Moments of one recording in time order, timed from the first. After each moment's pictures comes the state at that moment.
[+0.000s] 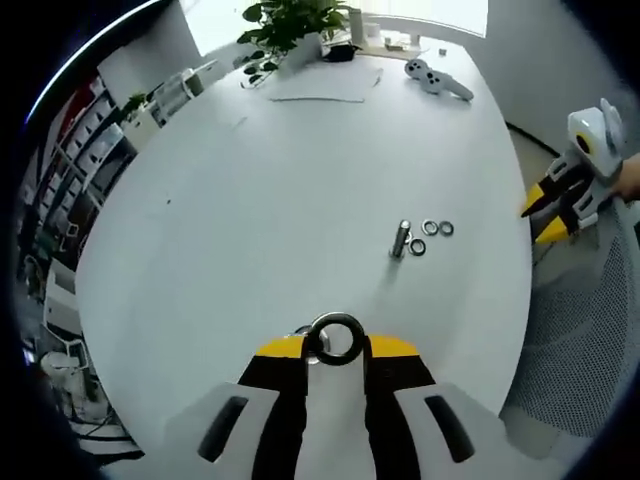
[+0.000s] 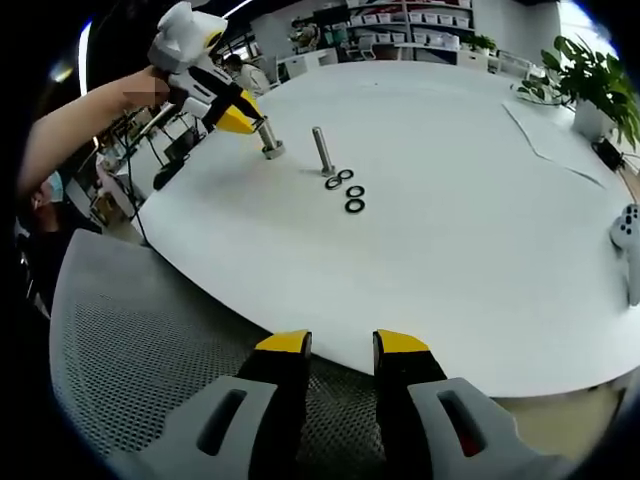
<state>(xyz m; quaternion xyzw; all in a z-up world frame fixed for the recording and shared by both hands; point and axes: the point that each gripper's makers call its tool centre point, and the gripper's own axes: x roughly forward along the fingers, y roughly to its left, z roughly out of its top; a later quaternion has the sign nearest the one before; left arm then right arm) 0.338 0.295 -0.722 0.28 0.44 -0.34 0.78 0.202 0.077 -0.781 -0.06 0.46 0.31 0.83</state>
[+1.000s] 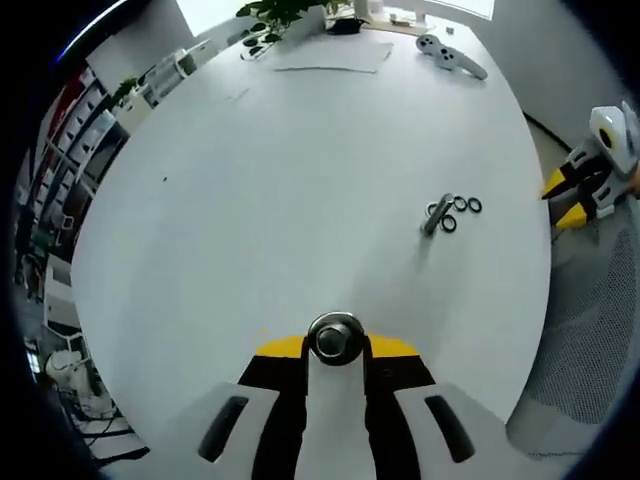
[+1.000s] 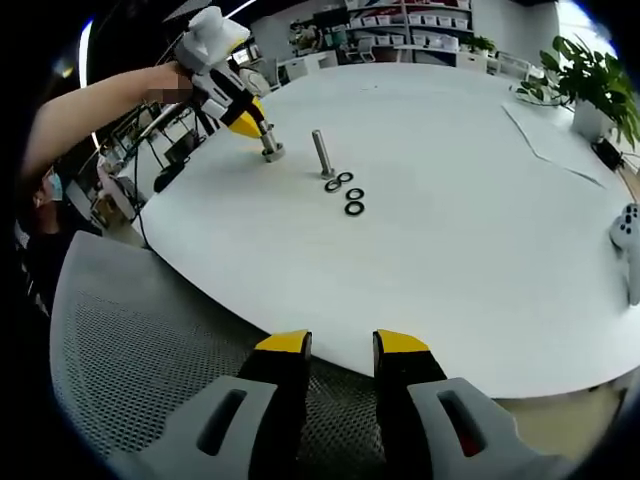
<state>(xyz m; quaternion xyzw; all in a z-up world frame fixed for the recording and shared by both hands) 0.356 0.316 -0.751 0.29 0.50 -0.34 0.74 0.204 0.077 -0.780 -0.05 0.45 0.31 0.83</state>
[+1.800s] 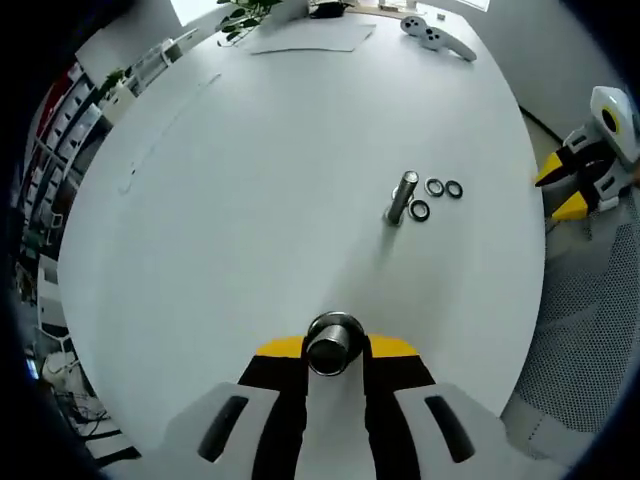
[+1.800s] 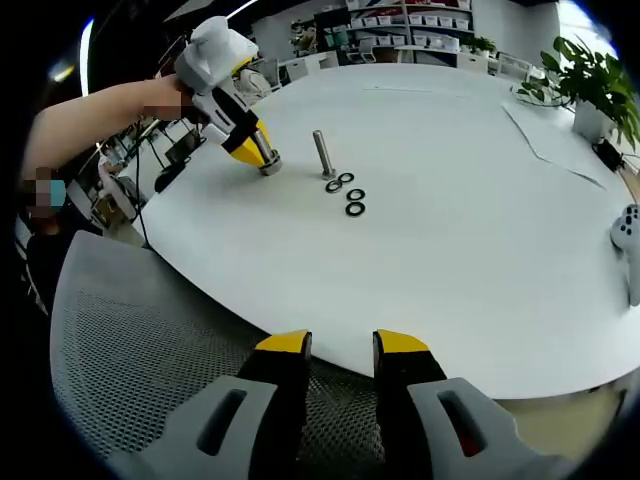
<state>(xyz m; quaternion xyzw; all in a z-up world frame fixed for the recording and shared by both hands) 0.321 0.285 -0.772 0.30 0.52 -0.35 0.72 0.204 0.078 -0.779 -0.05 0.45 0.31 0.83</state>
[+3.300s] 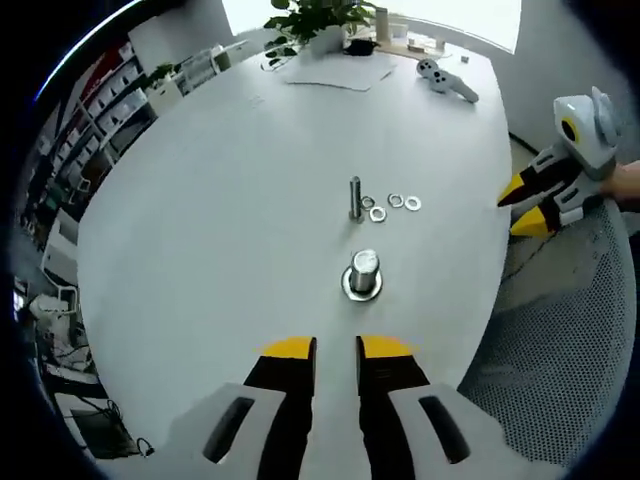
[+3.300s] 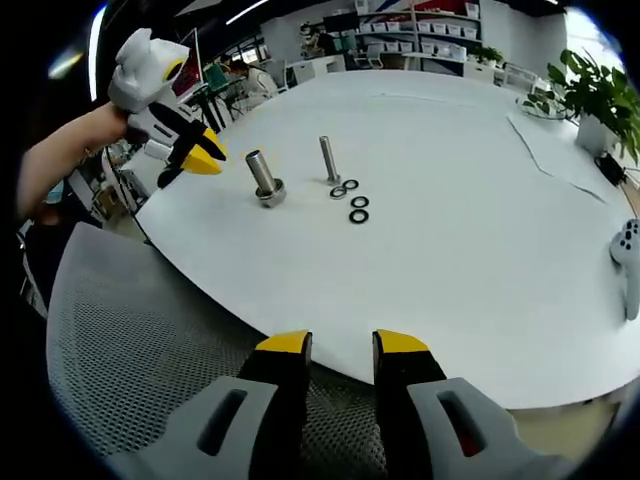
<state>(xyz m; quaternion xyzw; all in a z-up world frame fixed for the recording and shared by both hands) 0.258 0.309 -0.721 0.18 0.46 -0.25 0.83 0.206 0.081 -0.777 -0.07 0.44 0.33 0.84</state>
